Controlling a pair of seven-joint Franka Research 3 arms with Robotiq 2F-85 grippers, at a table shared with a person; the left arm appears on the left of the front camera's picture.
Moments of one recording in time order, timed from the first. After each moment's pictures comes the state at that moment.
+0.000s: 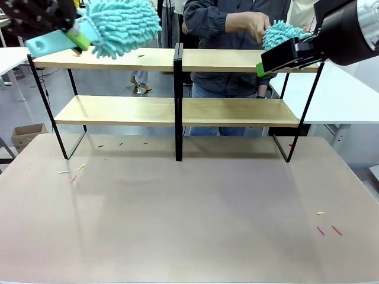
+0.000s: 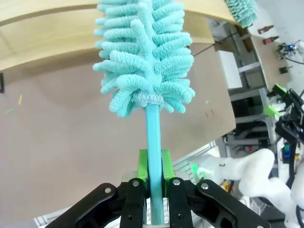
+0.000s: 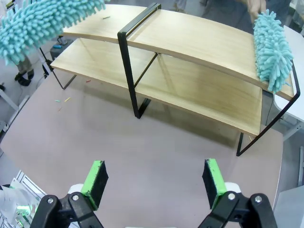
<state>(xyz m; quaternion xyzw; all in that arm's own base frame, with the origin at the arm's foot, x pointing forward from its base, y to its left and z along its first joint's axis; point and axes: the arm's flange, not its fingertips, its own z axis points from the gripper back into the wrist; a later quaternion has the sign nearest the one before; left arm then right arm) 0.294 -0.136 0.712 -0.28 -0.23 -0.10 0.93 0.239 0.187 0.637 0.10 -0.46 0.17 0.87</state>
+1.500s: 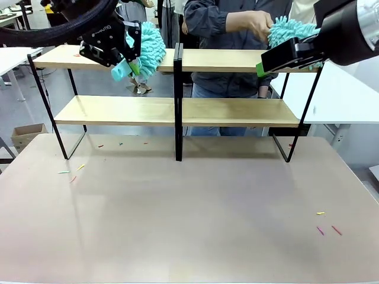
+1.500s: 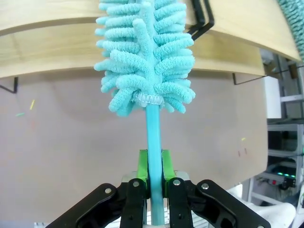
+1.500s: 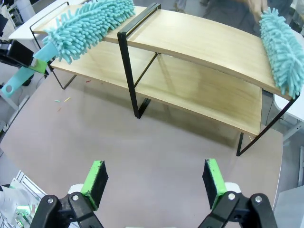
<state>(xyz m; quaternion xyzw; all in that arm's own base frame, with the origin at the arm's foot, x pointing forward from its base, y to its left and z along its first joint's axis) 0.379 -0.236 0.654 -0.16 -0.23 -0.01 0.96 0.239 0.187 0.637 0.10 -0.46 0.17 0.87</state>
